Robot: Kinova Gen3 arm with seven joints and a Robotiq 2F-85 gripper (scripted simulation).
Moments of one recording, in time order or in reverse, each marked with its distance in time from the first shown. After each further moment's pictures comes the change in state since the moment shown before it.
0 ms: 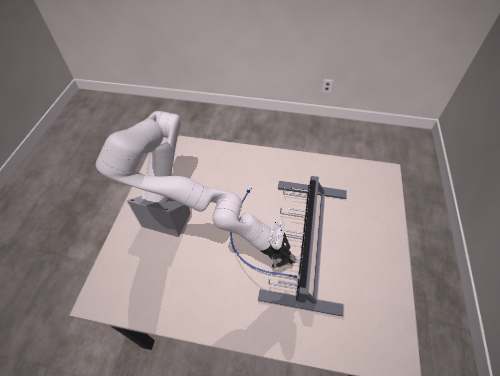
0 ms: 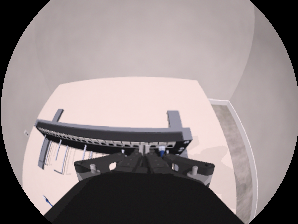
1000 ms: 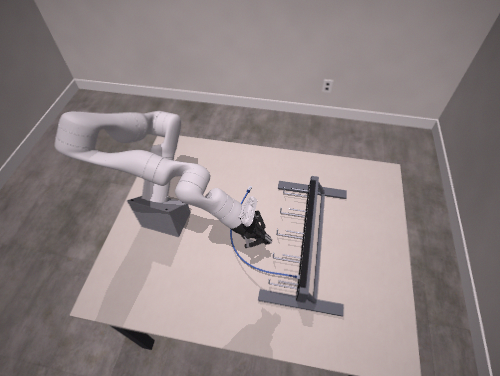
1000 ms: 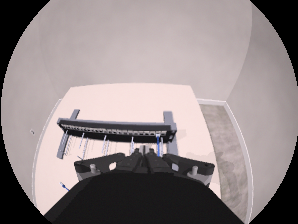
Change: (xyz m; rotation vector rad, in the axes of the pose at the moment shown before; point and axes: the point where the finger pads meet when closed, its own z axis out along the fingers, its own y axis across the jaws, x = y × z) arm -0.001 -0.004 -0.133 0.009 -0.008 -0.004
